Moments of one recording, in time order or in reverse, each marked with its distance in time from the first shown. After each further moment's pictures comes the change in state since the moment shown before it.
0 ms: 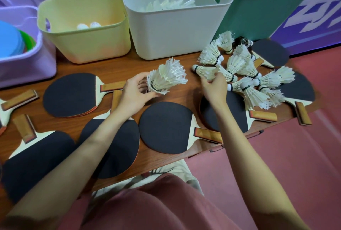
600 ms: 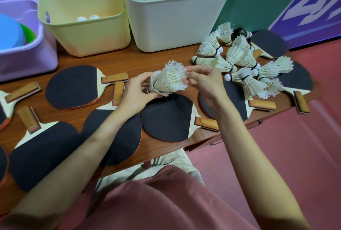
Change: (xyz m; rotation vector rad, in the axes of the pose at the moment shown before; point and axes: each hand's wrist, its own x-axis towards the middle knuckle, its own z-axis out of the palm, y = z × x) left_hand -0.026 -0.003 0.000 0.129 -0.057 0.070; right_hand -0.056 -0.036 -0.019 0.751 -0.366 0.114
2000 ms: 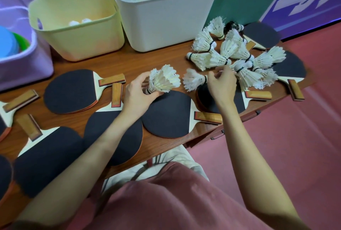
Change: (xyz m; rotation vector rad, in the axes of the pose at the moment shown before) left_hand -0.008 0.005 0.011 0.083 0.103 0.029; right_hand 0.005 0.027 -0.043 -0.778 0.517 -0.170
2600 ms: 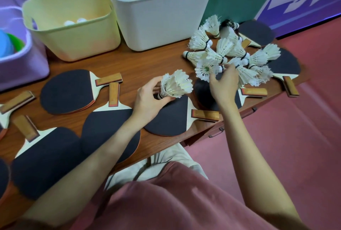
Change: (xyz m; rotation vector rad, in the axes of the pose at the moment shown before) left_hand -0.015 0.013 0.025 -0.111 -0.085 0.078; right_hand -0.001 0.010 -0.009 -0.084 0.015 0.021
